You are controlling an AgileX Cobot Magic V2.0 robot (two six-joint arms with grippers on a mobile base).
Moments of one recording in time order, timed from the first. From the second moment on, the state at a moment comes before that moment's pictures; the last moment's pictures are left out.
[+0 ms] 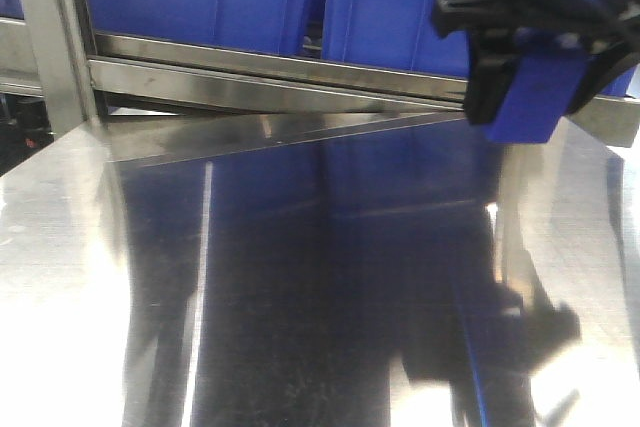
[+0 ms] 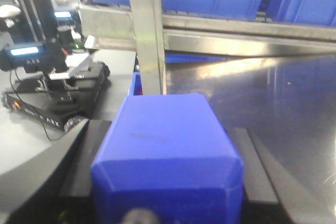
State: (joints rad) left arm -0.13 0.19 -0.49 0.17 0.60 -0.14; right arm 0.46 1.50 -1.13 -0.20 0.73 0.43
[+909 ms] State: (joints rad) left arm -0.13 0.02 -0.45 0.17 0.65 -0.14; right arm 0.46 0.20 -0.43 -0.41 0.57 0.43
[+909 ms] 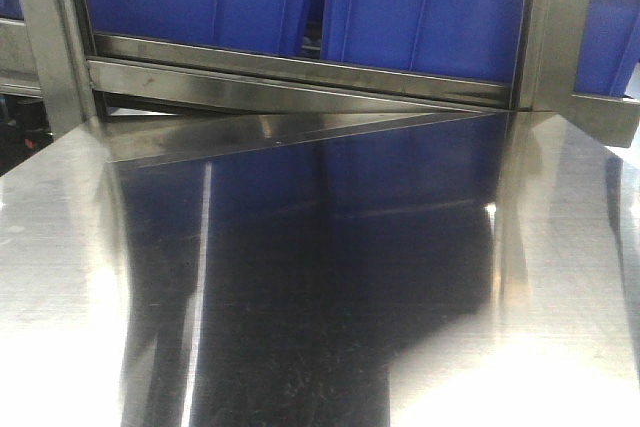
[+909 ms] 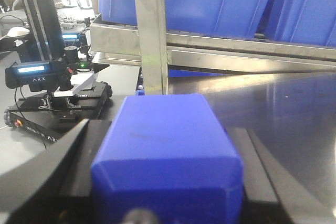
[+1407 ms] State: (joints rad) left arm -0.13 0.02 -0.45 0.17 0.65 -0.14; right arm 0.46 0.08 -0.43 -0.47 0.54 0.43
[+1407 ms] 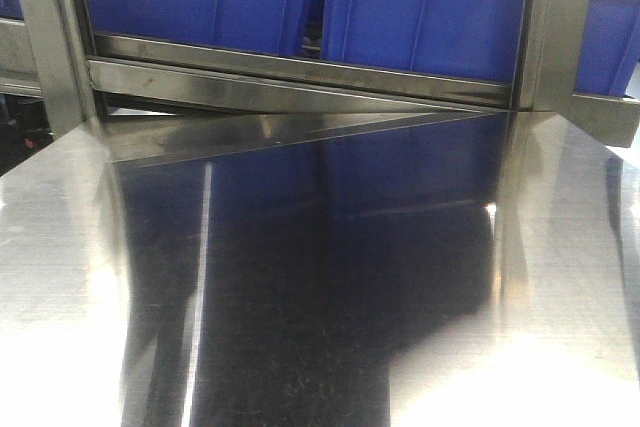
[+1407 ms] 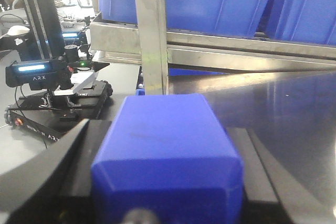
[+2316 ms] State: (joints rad) left arm -0.13 0.02 -0.45 0.17 0.66 -0.14; right arm 0.46 0.08 -0.43 -0.47 0.54 0.43
